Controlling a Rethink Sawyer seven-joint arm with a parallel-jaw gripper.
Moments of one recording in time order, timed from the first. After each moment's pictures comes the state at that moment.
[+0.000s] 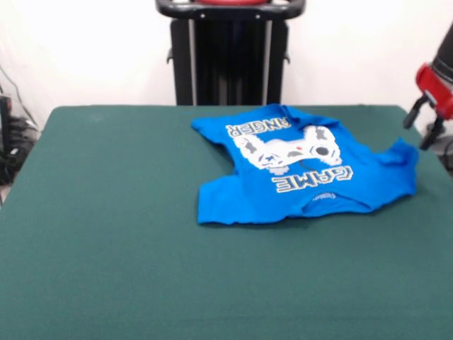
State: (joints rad) arm 0.70 -0.26 -0.59 1.48 0.65 0.73 3.04
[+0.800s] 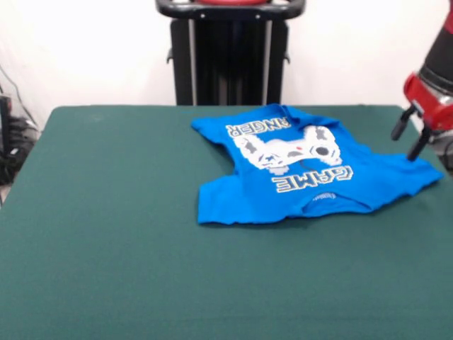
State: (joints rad) arm 0.67 -0.24 -0.60 1.49 0.65 0.62 3.04
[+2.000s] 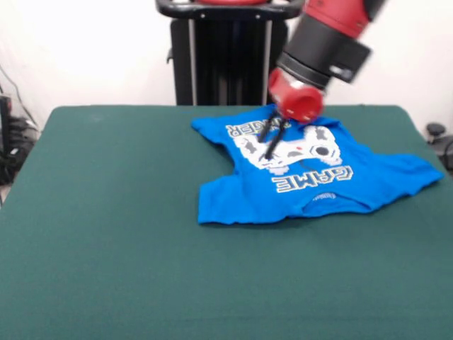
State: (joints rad) arm 0.35 -0.42 -0.58 1.72 0.34 0.25 3.04
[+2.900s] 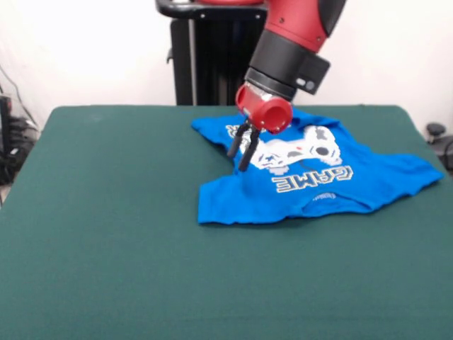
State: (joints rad) arm 0.26 -0.40 -0.48 1.77 0.16 -0.05 3.04
